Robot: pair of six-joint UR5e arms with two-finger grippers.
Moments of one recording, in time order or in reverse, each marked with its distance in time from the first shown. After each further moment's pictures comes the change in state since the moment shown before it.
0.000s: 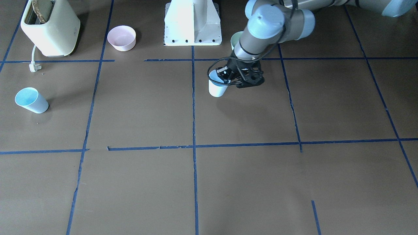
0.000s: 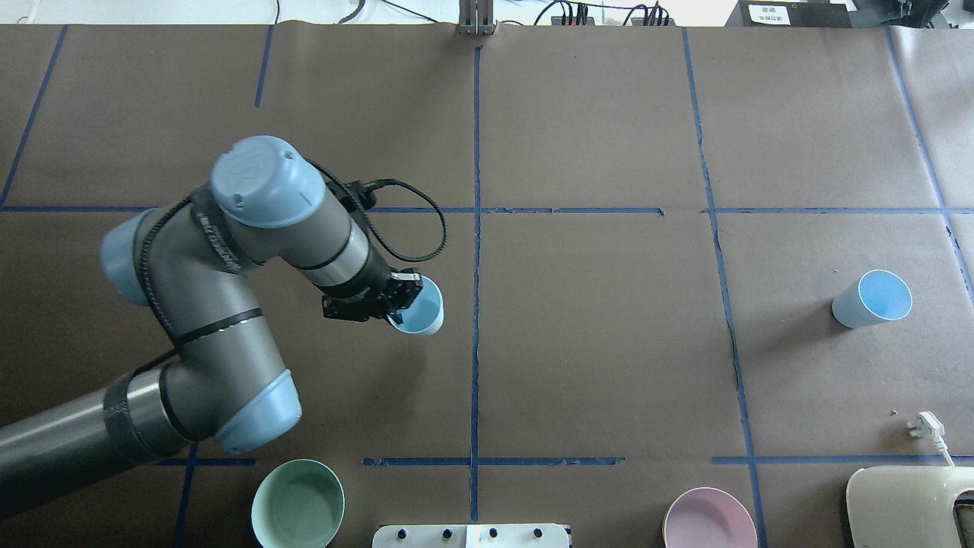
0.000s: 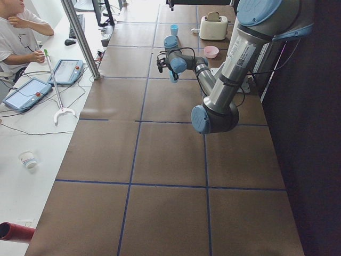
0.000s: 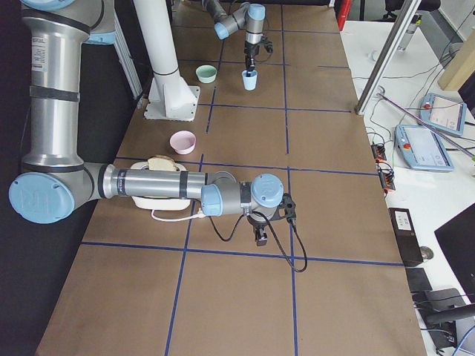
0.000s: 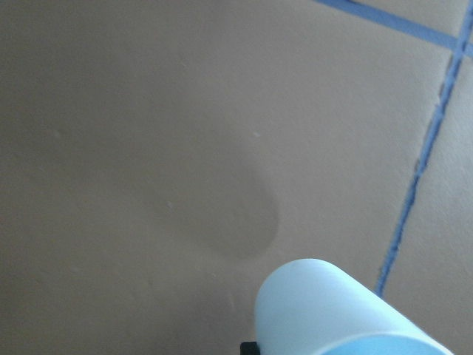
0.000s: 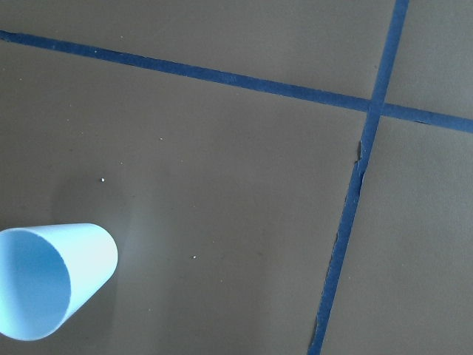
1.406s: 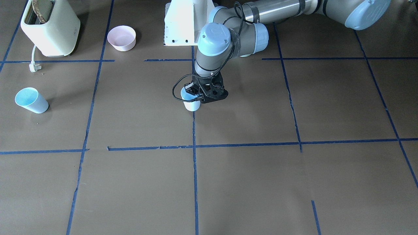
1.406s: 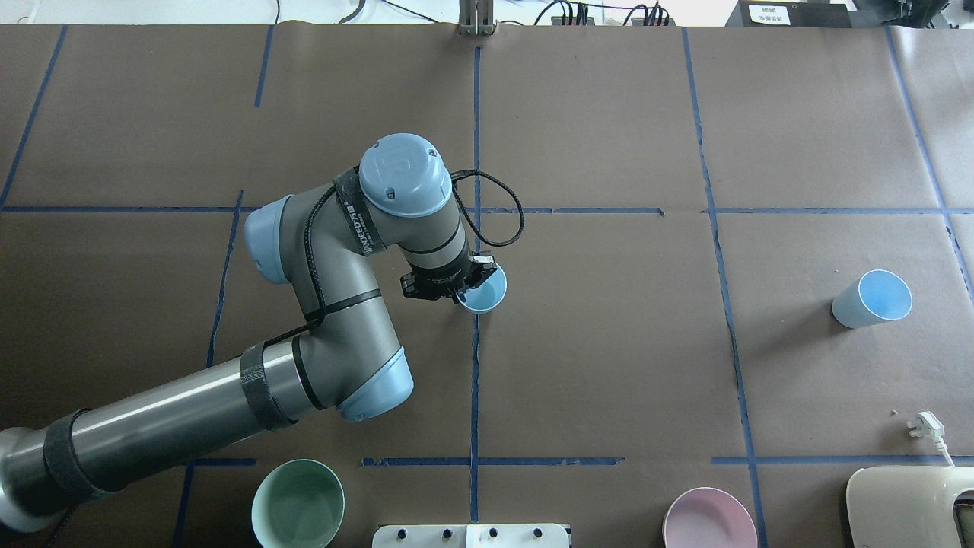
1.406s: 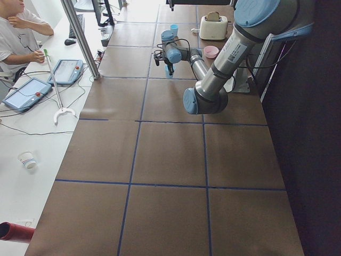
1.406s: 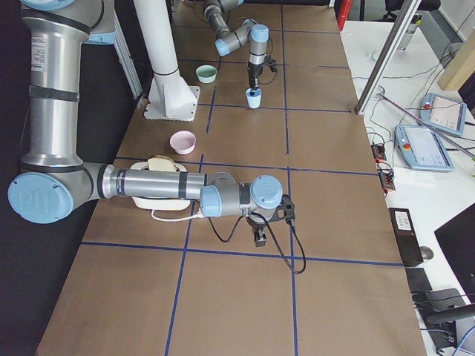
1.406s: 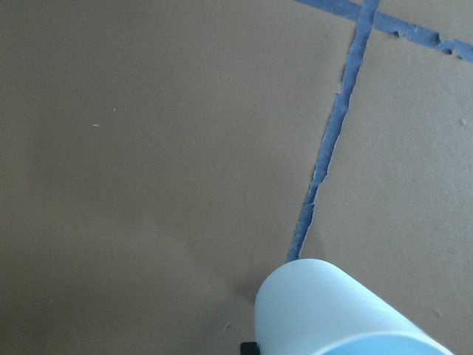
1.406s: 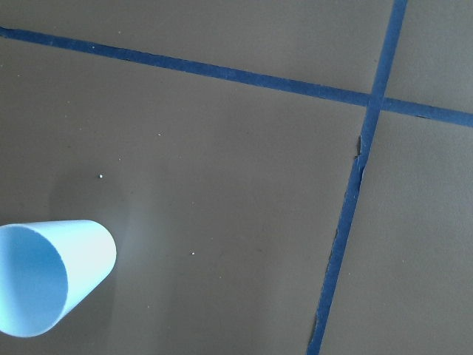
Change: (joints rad) left arm 0.016 -0.210 0.291 -0.034 0.089 -0.011; right arm 0.000 -0.004 -0.005 0.001 0.003 -0.002
